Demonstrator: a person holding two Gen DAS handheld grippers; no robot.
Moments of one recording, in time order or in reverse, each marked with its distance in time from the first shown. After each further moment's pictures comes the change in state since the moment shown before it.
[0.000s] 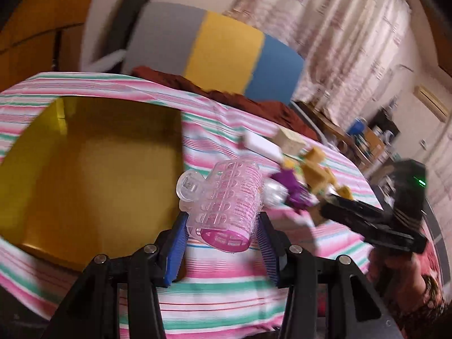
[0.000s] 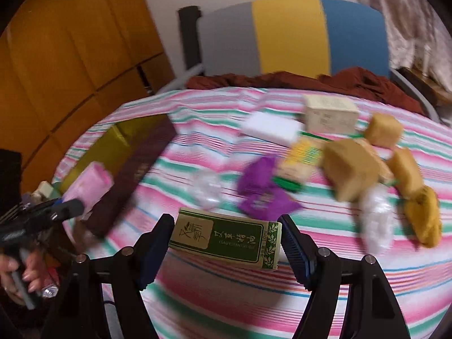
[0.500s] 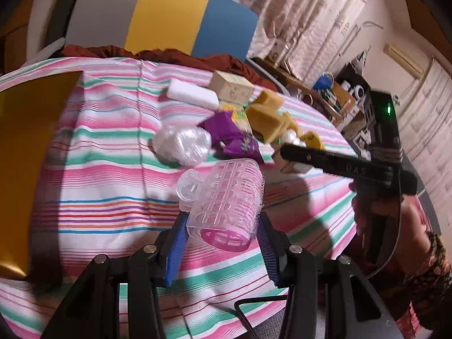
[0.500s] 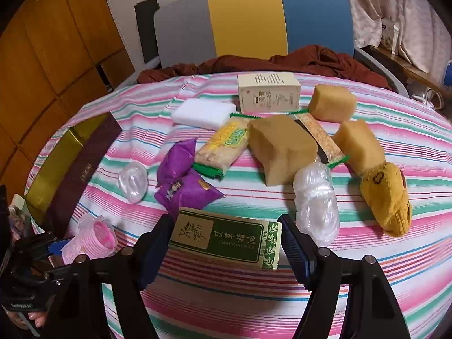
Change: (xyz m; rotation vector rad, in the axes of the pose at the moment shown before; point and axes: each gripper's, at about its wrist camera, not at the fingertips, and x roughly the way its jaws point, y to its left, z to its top) left arm 0.071 -0.090 -0.041 0.163 0.166 -0.170; right arm 0.000 -0.078 -0.007 0.110 0.065 -0.168
